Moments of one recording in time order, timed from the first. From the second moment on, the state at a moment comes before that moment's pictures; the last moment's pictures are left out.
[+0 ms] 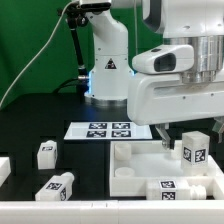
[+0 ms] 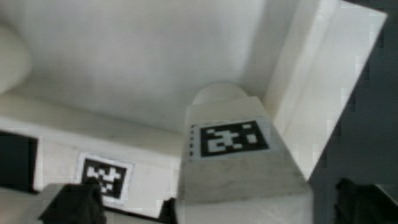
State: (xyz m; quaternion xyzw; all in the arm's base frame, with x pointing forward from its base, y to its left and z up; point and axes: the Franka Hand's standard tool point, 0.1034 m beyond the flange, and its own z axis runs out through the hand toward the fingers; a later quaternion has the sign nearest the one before) arm 0.600 0.139 0.078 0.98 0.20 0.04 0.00
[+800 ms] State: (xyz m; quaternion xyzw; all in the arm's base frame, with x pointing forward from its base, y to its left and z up) arm 0.601 0.135 0.078 0.95 0.30 0.04 0.01
